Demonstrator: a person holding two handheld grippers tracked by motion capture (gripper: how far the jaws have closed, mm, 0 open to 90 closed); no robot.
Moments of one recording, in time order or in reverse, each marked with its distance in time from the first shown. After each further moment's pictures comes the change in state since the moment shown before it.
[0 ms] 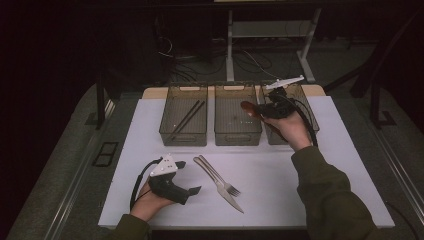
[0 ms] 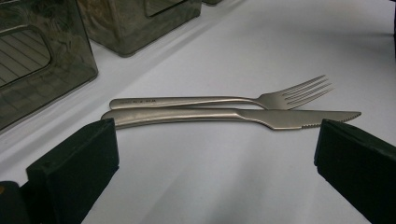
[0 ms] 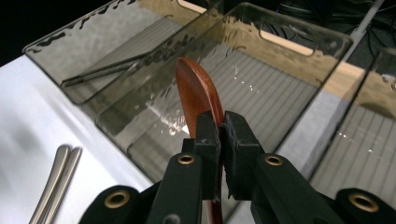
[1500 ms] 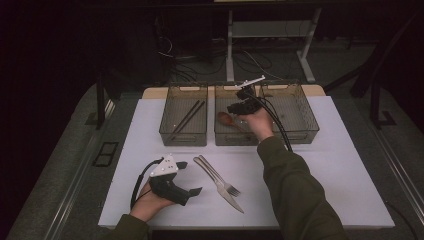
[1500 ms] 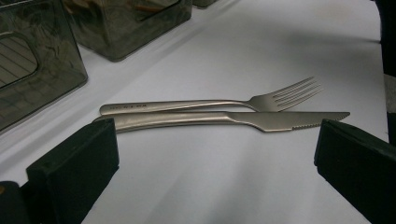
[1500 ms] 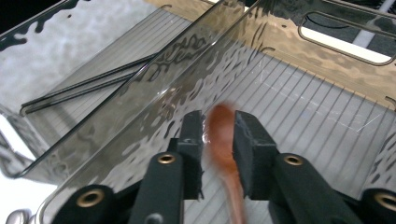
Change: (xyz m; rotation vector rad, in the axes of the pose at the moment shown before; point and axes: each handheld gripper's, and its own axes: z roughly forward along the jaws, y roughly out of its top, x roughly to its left) left arm -0.001 0.001 0.001 -0.004 -0.026 0.022; right arm 0.014 0.019 0.098 0.059 0.000 0.032
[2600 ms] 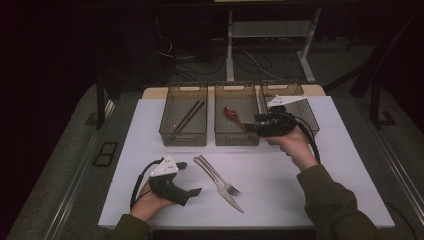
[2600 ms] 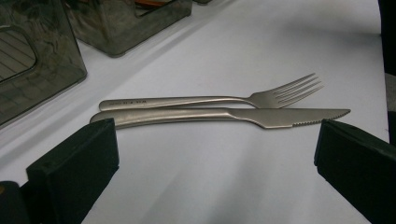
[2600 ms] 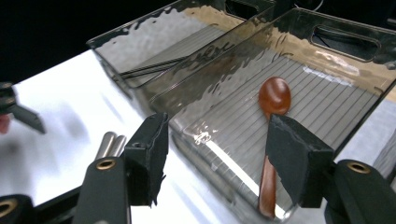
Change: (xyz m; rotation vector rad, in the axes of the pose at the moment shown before) left arm 0.000 -0.001 0.000 0.012 -0.004 -0.008; right arm 0.002 -0.068 -0.101 -0.155 0.150 -0.082
